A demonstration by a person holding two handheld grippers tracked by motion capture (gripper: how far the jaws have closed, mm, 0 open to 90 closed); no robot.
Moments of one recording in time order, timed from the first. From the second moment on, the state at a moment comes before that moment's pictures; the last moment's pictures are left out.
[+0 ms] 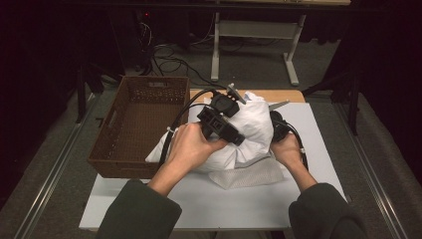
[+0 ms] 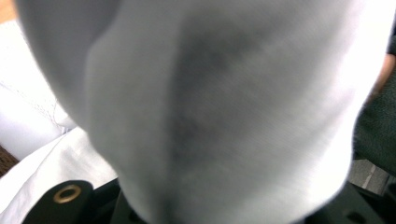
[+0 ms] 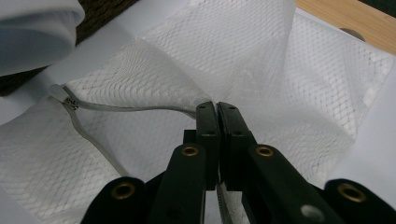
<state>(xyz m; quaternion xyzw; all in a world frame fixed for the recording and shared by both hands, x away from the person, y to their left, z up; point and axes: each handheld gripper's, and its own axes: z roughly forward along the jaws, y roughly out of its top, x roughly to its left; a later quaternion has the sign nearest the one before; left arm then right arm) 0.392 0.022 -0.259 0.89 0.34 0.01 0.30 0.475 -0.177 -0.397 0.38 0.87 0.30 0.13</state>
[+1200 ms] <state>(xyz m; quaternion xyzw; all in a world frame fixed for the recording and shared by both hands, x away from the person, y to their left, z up) 0.372 -0.007 -0.235 0.88 0.28 -0.02 0.38 0.476 -0.190 -0.402 0.38 0.87 0.28 0.13</state>
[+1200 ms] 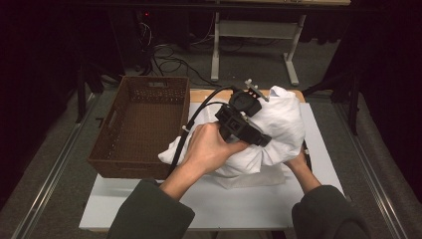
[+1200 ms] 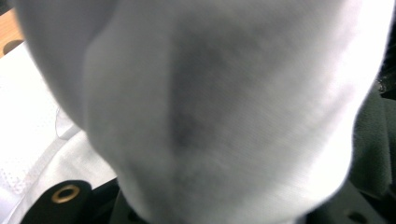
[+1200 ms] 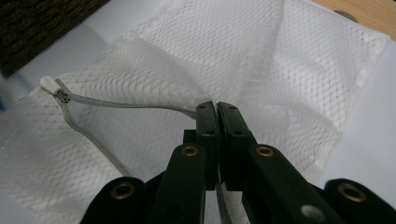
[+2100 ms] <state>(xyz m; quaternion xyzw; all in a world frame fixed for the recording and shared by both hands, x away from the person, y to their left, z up) 0.377 0.034 -0.330 0.87 0.33 -0.06 0.37 0.474 -0.194 -0.400 0.39 0.87 0.28 0.13</state>
